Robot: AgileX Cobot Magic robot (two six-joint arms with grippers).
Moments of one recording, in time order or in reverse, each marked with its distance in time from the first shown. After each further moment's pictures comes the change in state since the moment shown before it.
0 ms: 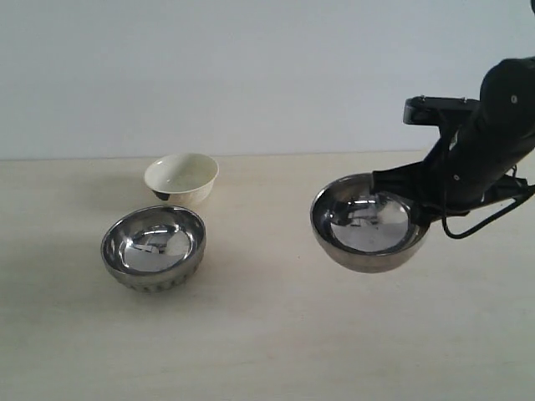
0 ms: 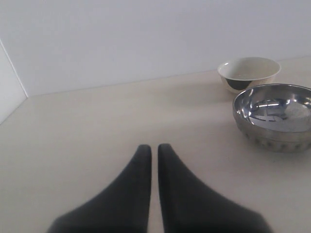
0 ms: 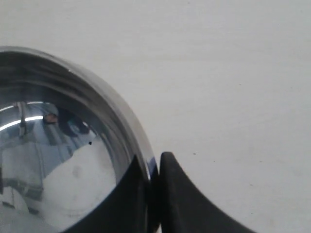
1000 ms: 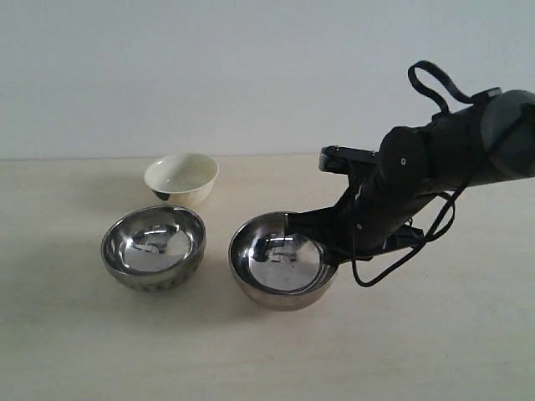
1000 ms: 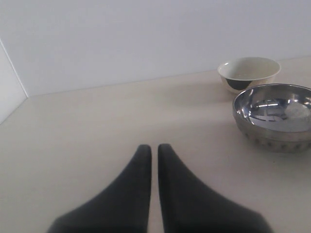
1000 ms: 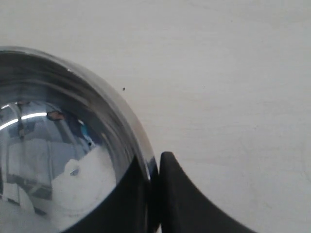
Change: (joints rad) left arm 0.000 0.000 0.000 0.000 0.000 0.000; right arm 0.188 0.202 -0.011 0.201 -0.195 -0.009
